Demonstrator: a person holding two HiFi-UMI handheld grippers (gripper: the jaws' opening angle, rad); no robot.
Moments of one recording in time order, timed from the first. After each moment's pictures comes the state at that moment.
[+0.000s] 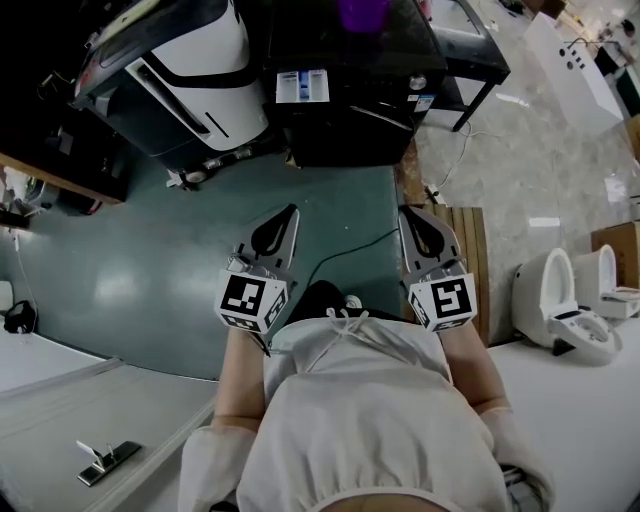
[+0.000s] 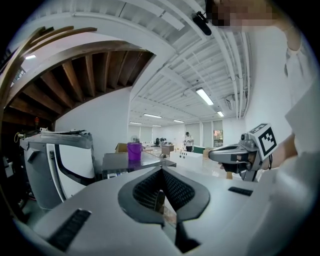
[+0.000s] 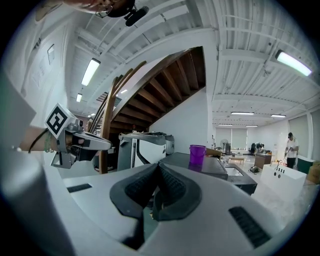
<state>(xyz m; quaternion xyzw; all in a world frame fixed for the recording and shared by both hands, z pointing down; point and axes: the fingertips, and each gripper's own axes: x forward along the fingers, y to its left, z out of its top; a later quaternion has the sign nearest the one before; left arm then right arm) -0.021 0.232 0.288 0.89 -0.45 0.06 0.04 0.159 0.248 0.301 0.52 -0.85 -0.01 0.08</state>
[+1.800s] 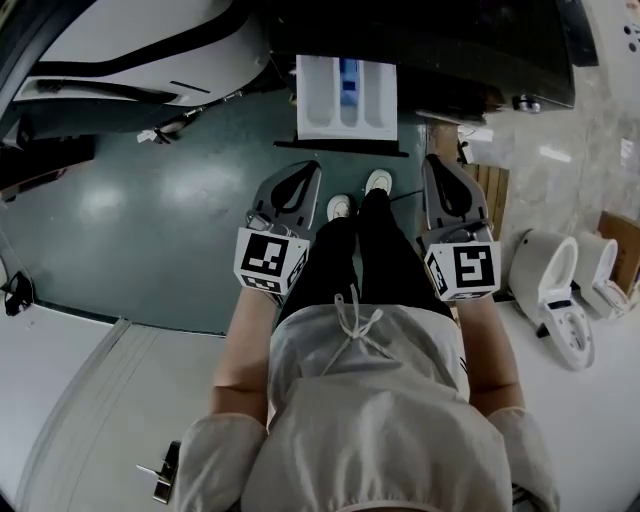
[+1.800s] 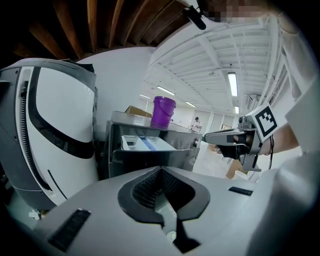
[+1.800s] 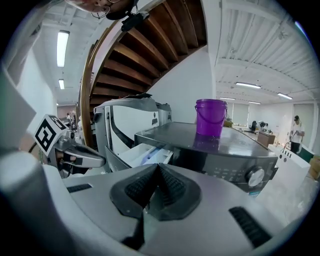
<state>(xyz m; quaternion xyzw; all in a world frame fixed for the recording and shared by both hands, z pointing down) -0.084 -0.127 0.533 0.87 -0.44 0.13 0.20 0.081 -0.138 0.490 0.51 -0.83 0.10 0.19</state>
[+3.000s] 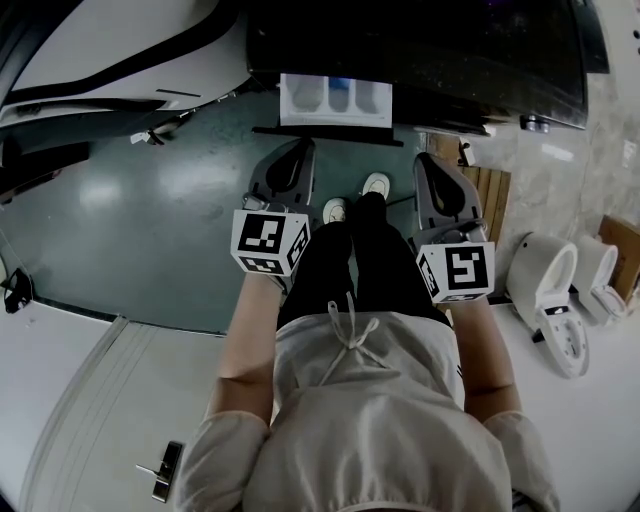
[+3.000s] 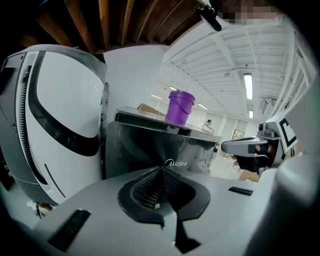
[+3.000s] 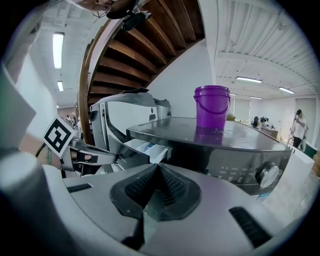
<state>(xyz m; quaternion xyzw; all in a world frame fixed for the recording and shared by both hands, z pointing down) -0.075 -0.205 0.572 0.83 -0.49 0.12 0.23 0.086 -0.185 0.527 0.50 -0.84 0.12 0.20</state>
